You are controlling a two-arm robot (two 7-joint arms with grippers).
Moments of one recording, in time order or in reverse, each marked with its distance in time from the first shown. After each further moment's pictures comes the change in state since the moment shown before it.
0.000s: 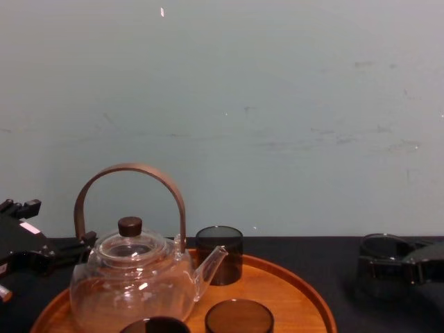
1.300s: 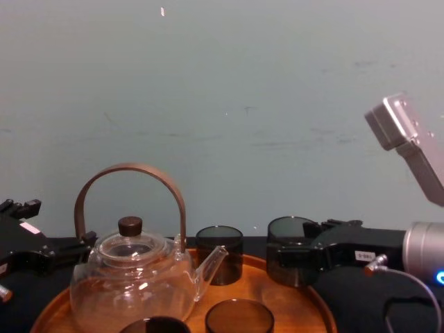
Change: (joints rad) left arm 0.000 0.000 0.000 0.000 0.000 0.000 0.000; right arm 0.042 -0.067 -0.143 -0.081 -0.023 0.012 0.032
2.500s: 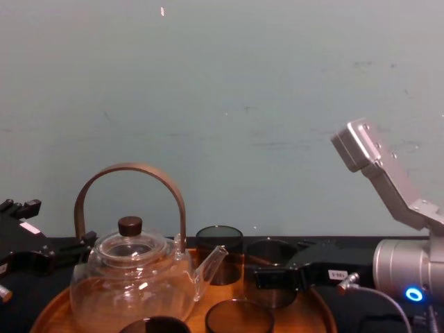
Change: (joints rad) left arm 0.000 0.000 0.000 0.000 0.000 0.000 0.000; right arm 0.065 -0.063 -0.043 0.149 -0.011 -0.028 0.034
